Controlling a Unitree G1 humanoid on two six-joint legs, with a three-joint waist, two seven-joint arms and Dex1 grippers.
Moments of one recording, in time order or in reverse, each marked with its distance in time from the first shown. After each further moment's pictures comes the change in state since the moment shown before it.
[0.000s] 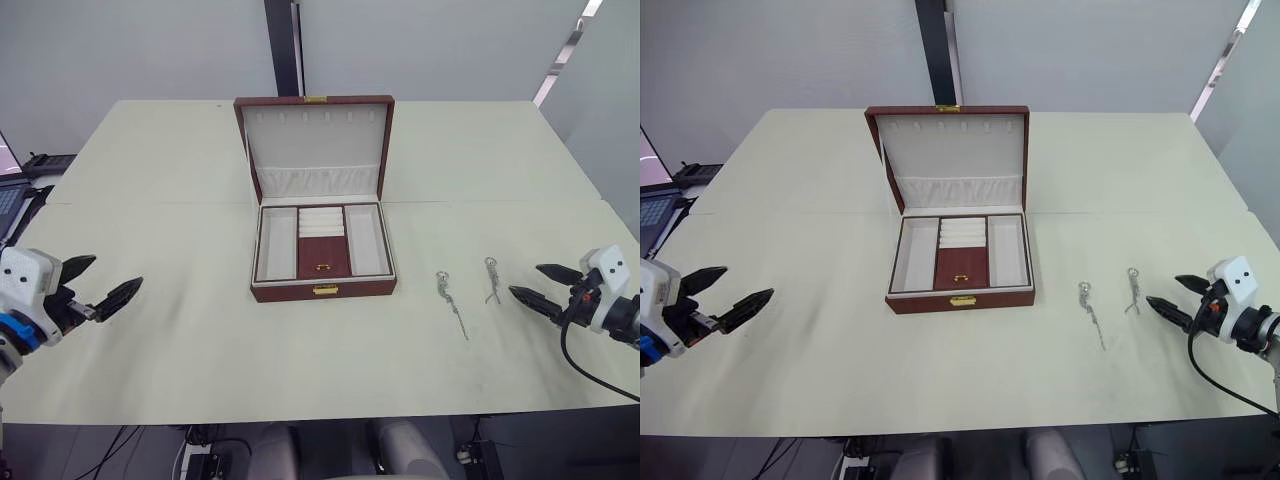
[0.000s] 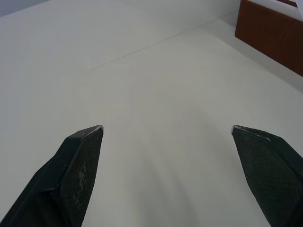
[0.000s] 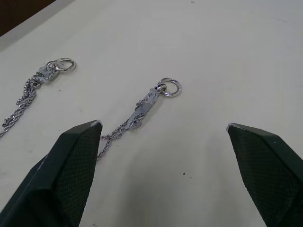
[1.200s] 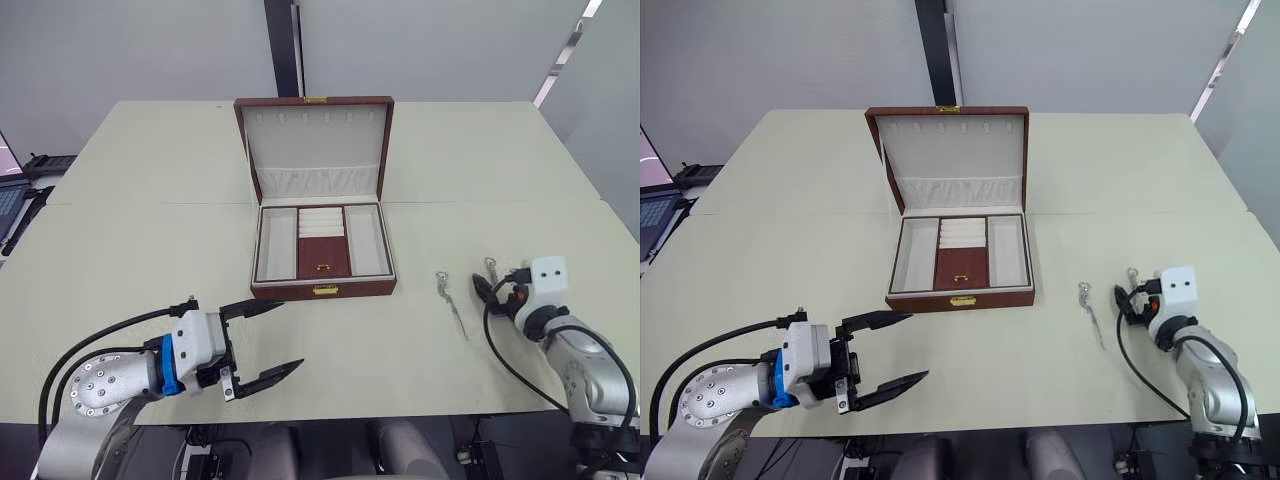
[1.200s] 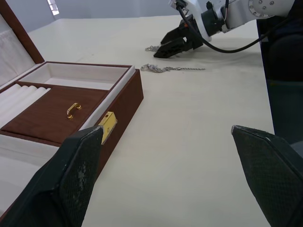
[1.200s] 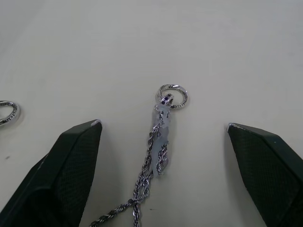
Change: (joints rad) left arm 0.159 -0.190 -0.421 -0.592 -0.025 -0.185 -0.174; right arm 0.053 0.366 0.090 -0.367 -0.094 0.227 -0.676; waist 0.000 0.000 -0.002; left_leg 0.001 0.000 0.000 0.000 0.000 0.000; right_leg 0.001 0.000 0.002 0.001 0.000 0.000
